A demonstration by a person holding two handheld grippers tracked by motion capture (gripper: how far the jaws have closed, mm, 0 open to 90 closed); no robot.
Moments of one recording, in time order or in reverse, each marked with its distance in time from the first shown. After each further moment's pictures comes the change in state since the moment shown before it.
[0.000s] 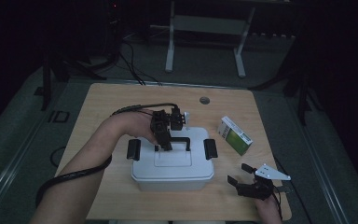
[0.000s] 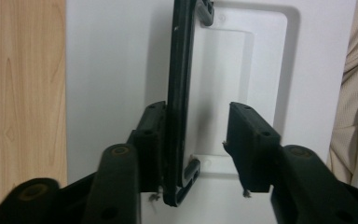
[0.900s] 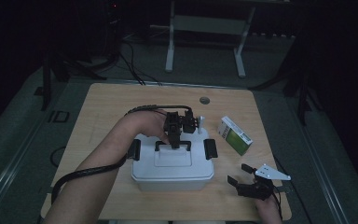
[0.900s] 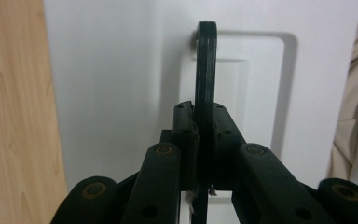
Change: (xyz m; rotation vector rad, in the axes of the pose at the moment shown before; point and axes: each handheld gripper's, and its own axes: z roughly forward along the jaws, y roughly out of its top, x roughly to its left) left arm -0.002 0.034 0.009 0.100 -0.023 0.034; right arm 0.000 0.000 0.000 0.001 0.007 0.001
